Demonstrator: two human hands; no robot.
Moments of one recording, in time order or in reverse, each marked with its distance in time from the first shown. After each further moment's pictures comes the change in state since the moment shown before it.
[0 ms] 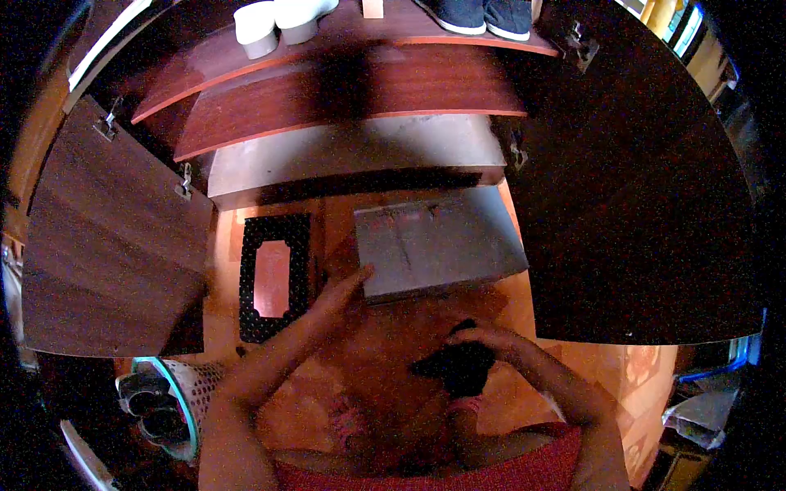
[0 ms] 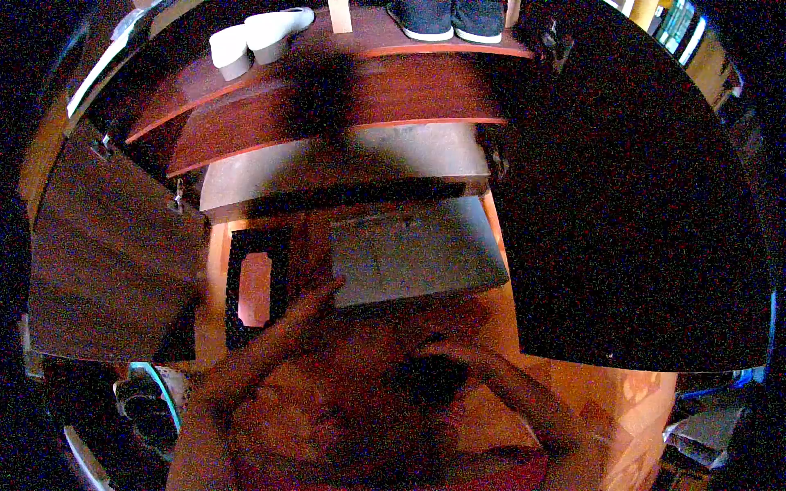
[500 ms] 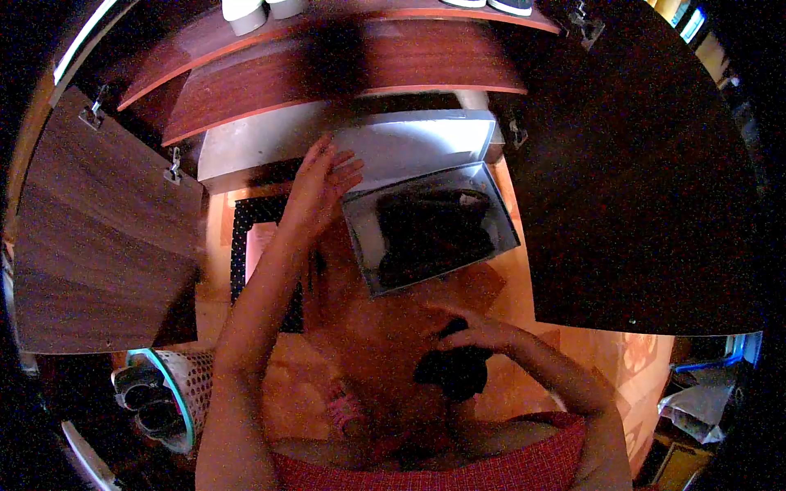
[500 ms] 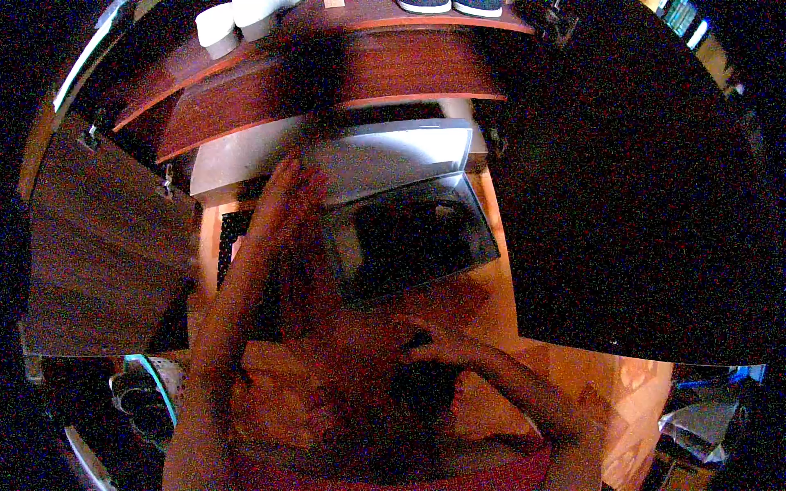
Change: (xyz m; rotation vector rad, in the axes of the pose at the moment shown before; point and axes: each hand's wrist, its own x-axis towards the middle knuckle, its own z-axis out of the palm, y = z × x) left_hand 0.064 0.108 0.011 -0.186 -0.003 0.458; right_hand -0.013 -0.041 0.013 -0.304 -0.209 -0.097
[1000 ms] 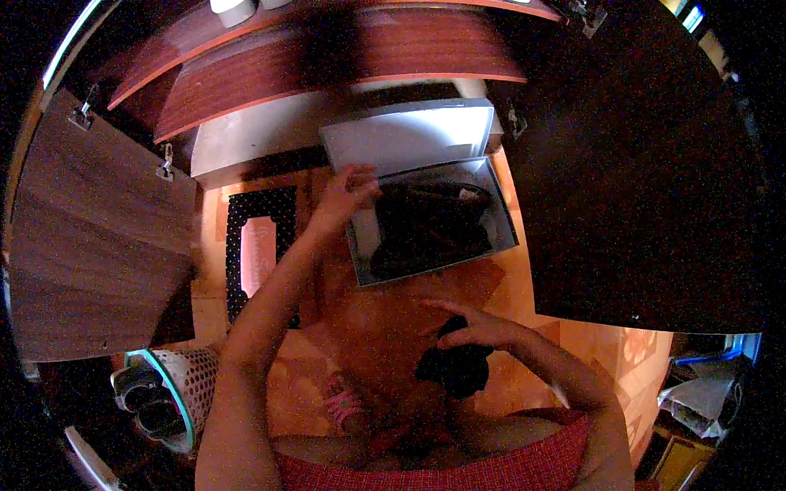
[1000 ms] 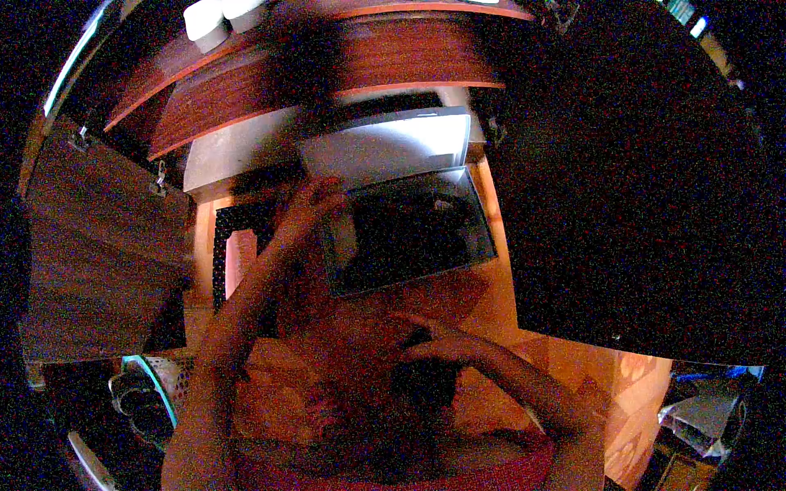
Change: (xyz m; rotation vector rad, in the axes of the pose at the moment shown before) left_hand 0.009 -0.058 -0.020 0.561 -0.064 -0.048; right_hand -0.002 -0.004 -0.004 0.027 -0.061 0.038
